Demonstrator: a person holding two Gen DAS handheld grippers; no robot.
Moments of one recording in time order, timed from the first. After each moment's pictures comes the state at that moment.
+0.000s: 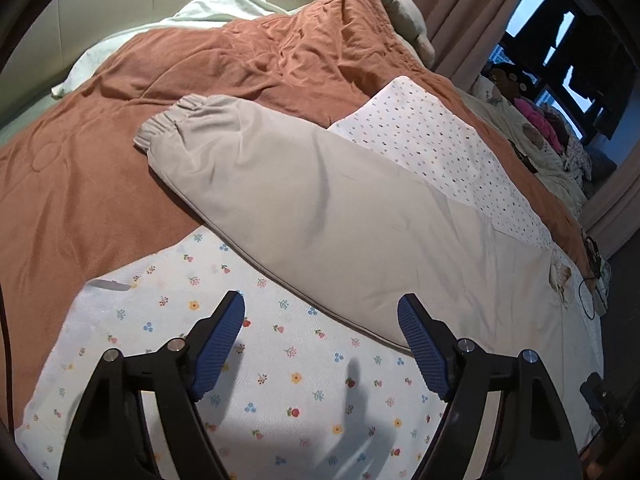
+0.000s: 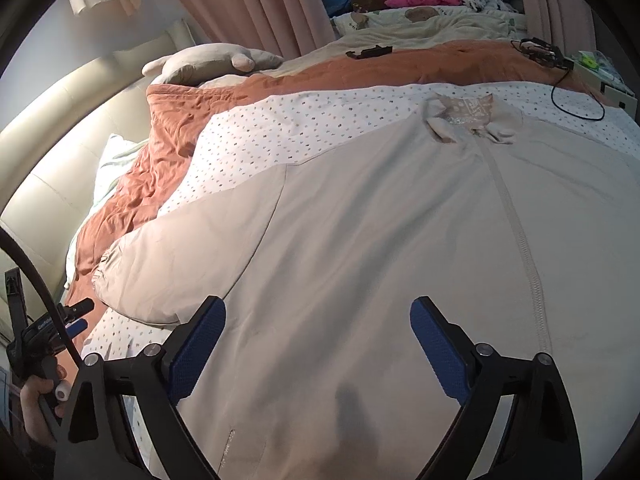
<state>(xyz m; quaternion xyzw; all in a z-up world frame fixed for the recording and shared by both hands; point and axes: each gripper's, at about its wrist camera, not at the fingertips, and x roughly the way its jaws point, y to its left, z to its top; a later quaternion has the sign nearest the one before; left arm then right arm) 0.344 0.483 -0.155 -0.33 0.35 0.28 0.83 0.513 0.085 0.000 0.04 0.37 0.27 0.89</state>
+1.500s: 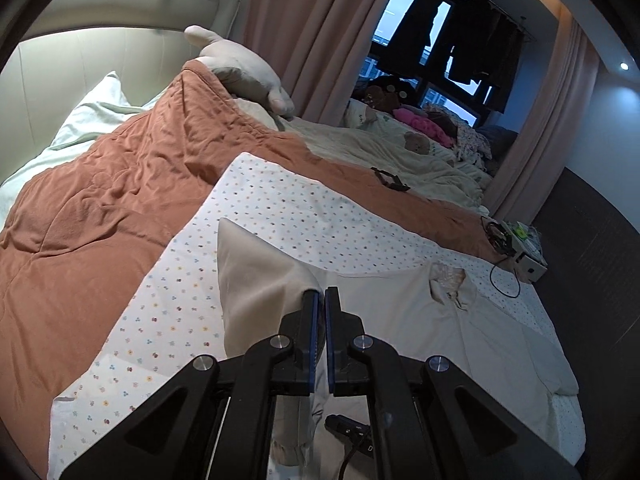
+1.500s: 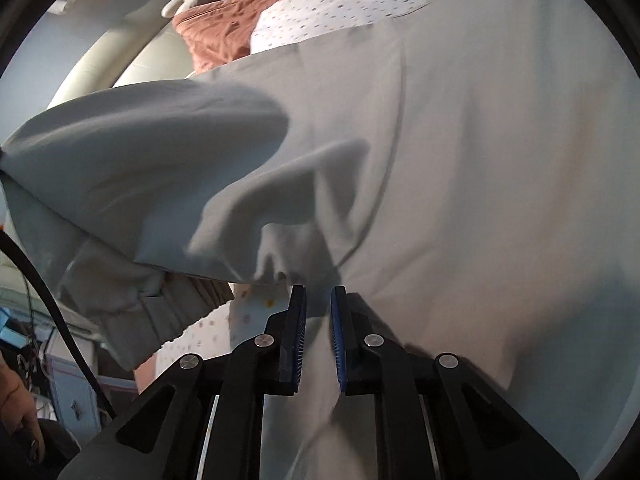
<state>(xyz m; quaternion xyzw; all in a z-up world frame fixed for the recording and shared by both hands) 0.419 0.398 0.007 -0.23 0.27 0.13 0.93 0.621 0.171 -0.087 0.13 0.52 0.38 0.75</state>
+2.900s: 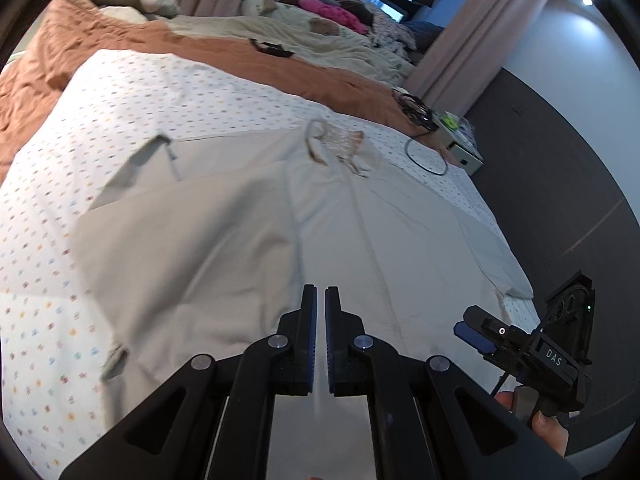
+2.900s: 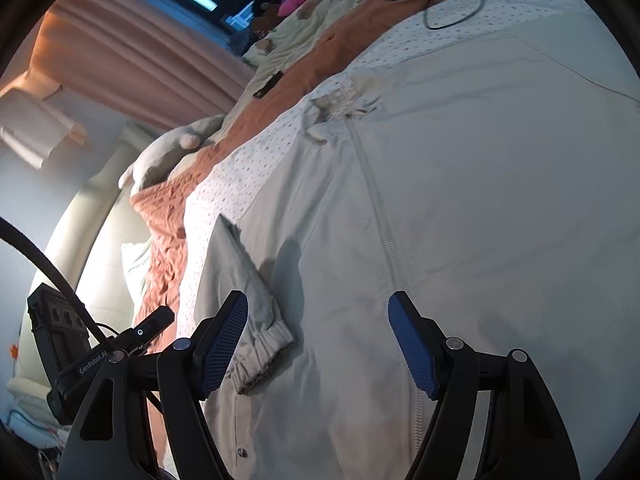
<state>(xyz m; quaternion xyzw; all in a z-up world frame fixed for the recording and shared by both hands) 0.471 0.218 -0.075 -0.23 0.41 -0.04 0.88 0.518 -0.101 -0.027 0.26 0.40 0.25 0.84</state>
